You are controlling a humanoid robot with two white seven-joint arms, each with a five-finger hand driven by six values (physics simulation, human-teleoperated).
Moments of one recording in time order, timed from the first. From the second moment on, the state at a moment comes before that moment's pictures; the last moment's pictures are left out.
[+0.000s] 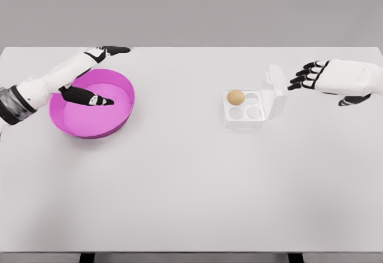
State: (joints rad) left arm -0.40 0.50 -0.13 -1.37 -0.08 -0.61 -0.61; right arm -1.07 -1.11 1.23 -1.42 0.42 -0.61 0.23
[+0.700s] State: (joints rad) left arm -0.40 0.55 -0.09 -1.31 -0.06 -0.61 -0.61; right arm -1.11 -1.02 1.23 -1.49 0.42 -0.61 0.25
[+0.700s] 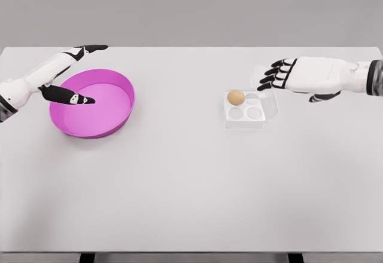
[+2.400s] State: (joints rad) left arm -0.40 0.55 -0.08 -1.30 -0.07 -0.61 -0.61; right arm -1.06 -1.02 1.21 -1.28 0.42 -0.61 0.27
